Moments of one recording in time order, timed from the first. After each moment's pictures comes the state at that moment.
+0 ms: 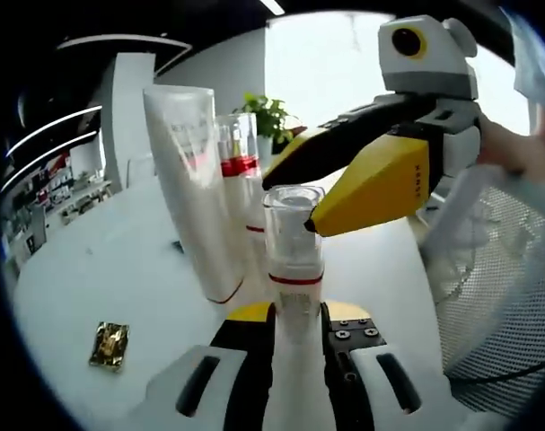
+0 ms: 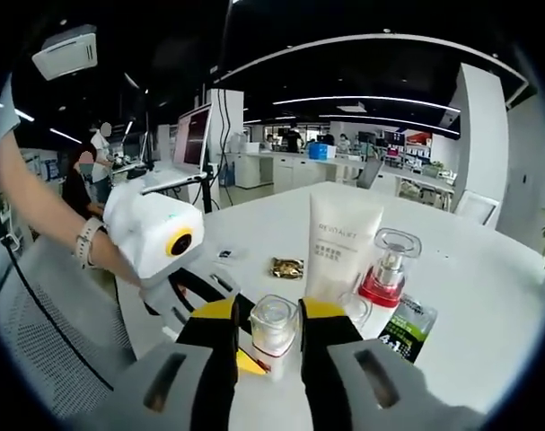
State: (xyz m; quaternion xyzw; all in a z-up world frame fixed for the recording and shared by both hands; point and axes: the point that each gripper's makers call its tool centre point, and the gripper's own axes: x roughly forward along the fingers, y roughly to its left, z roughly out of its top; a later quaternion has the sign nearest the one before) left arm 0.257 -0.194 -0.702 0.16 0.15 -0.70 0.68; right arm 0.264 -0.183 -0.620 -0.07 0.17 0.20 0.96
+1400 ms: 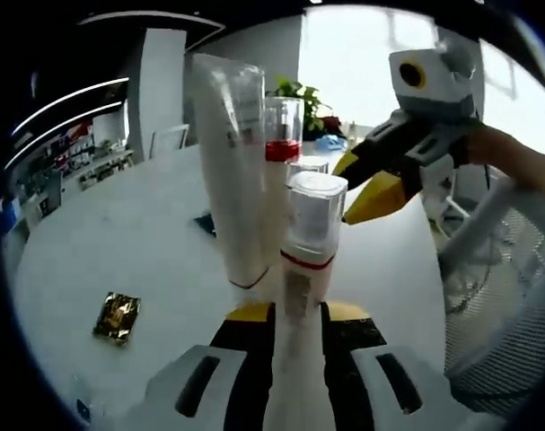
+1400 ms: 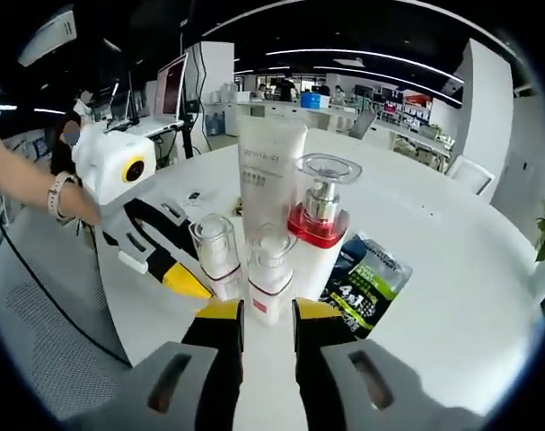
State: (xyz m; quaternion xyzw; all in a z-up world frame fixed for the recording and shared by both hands) left arm 0.277 -0.190 -0.708 0.14 0.22 -0.65 0.71; right arm 0.262 -0.249 -0.669 -0.09 0.31 0.18 0.93
